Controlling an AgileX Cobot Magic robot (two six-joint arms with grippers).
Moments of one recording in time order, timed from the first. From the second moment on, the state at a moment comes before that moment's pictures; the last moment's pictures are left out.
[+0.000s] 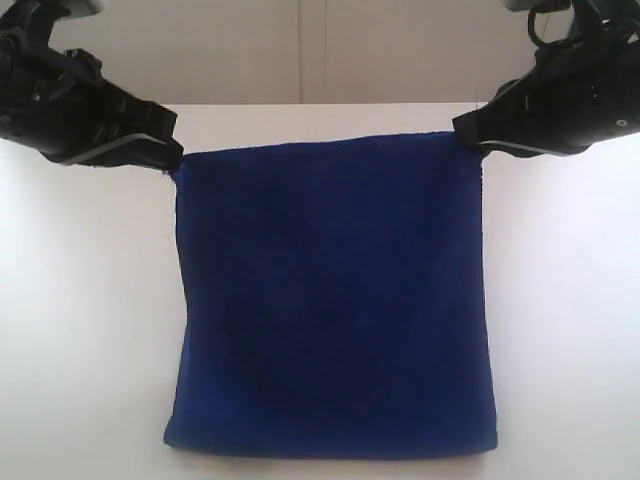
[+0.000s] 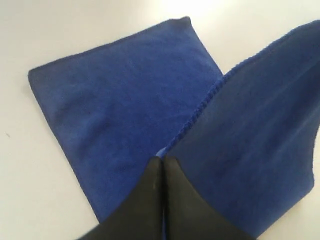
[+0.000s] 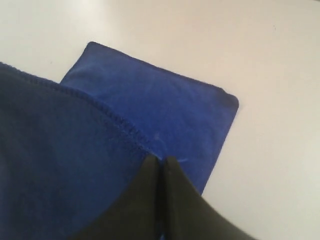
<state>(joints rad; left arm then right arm) -0.37 1.30 -1.06 -0.59 0.73 0.41 0.23 1.30 -1.02 0.54 0.63 -0.56</state>
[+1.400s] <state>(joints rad) -0.37 1.49 -1.28 -0.28 0.67 0.21 0.23 1.48 -1.07 0.54 0.39 -0.57</state>
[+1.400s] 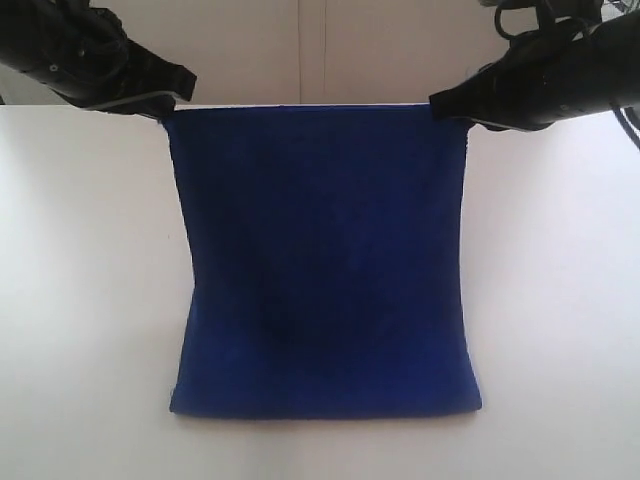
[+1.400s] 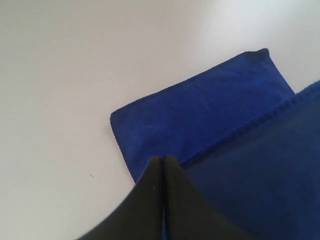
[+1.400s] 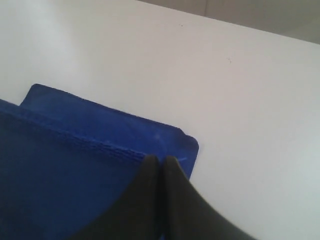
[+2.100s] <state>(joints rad) -0.37 1.56 -1.32 -0.19 0.62 0.19 0.23 1.58 -1.08 0.55 0.26 -0.59</state>
